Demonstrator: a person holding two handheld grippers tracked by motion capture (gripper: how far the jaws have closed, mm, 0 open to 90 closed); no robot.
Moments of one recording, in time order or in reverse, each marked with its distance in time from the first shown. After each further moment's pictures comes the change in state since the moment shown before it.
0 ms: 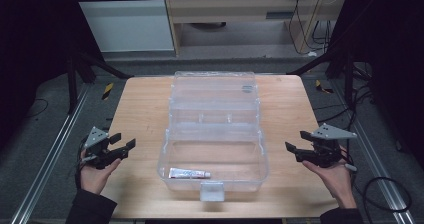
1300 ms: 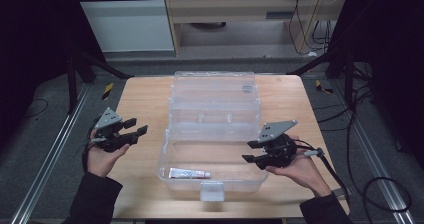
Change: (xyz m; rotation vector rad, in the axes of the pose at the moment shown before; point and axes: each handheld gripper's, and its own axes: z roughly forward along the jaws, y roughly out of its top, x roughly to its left) left arm -0.028 0.063 0.011 0.013 -0.132 0.148; right arm 0.099 0.073 0.030 0.174 0.401 -0.332
